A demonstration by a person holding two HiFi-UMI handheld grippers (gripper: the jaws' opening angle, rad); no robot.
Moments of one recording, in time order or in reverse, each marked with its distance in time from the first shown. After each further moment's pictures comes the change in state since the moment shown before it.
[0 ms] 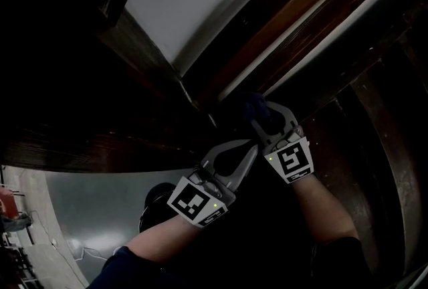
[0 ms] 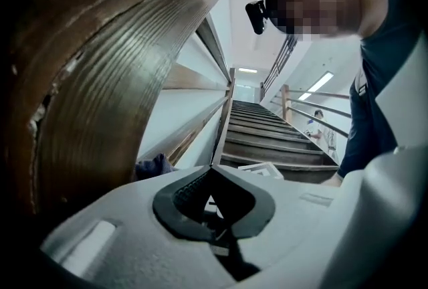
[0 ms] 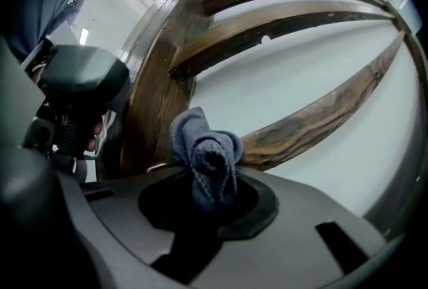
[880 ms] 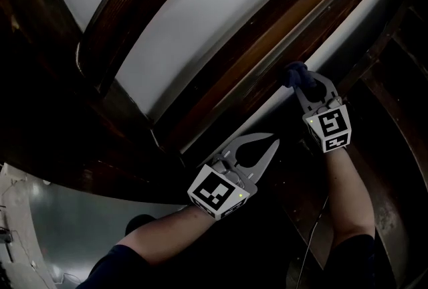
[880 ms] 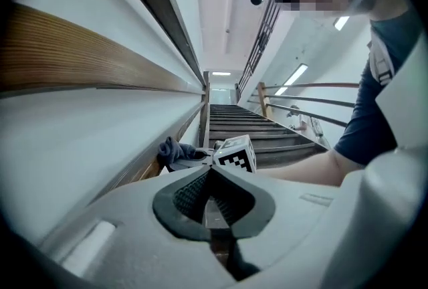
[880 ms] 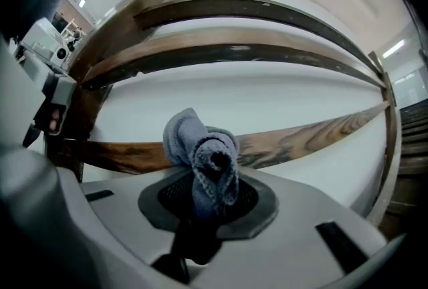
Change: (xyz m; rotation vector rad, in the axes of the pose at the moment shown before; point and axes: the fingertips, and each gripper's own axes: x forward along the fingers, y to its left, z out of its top) left arm 0.151 -0.049 0.066 0.191 -0.056 -0.155; right arm -0.079 -0.268 0.092 -0.265 0.005 -0.288
